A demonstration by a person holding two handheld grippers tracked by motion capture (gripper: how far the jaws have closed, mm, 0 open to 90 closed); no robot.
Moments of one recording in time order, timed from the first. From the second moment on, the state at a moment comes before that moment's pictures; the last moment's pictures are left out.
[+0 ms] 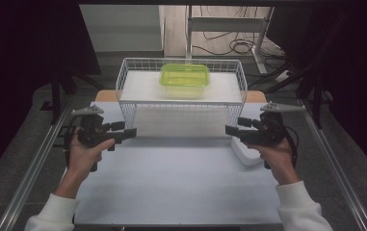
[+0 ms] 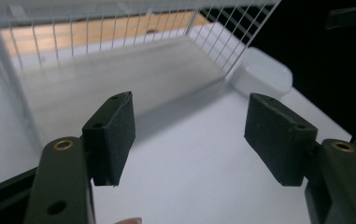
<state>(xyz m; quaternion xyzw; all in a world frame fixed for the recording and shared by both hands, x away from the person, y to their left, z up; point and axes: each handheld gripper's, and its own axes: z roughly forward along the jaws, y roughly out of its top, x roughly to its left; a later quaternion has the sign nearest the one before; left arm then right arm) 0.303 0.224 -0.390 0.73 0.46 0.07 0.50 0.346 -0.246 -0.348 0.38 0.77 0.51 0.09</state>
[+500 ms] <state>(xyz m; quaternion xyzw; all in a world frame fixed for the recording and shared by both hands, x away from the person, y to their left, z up) 0.286 0.215 -0.447 0.75 0.47 0.04 0.46 0.319 -0.236 -0.430 0.39 0.82 0.42 0.05</state>
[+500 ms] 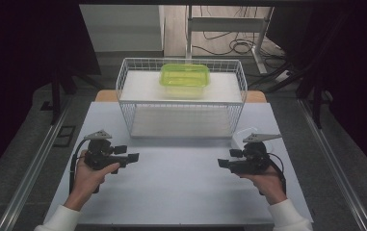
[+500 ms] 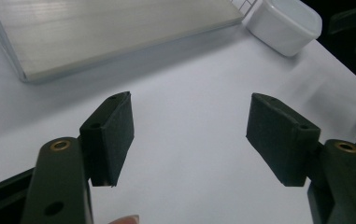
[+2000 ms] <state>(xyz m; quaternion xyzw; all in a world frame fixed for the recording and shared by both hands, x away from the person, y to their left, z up) 0.288 0.196 -0.470 0.78 0.46 0.01 0.42 0.385 -0.289 -0.405 0.46 0.80 0.36 0.09</state>
